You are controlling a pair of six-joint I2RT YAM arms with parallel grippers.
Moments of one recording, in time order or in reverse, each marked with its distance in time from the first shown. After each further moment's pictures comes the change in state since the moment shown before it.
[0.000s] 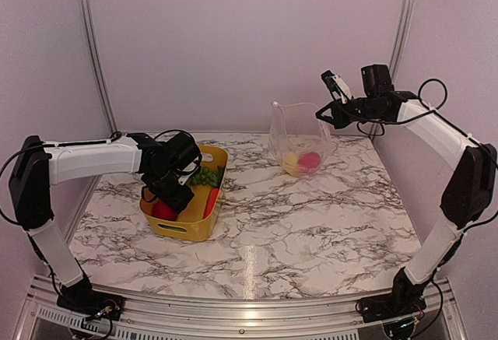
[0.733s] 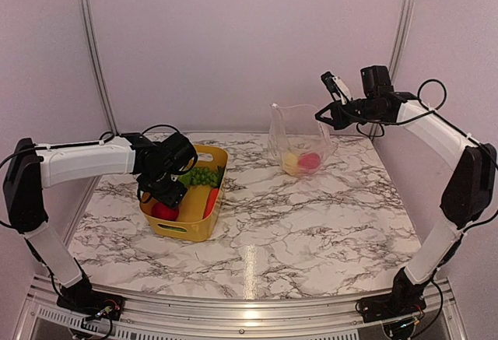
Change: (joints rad) left arm 0.001 -0.052 -0.026 -0.025 -0.151 -0.158; right arm 0.000 0.000 -0.010 0.003 -0.016 0.018
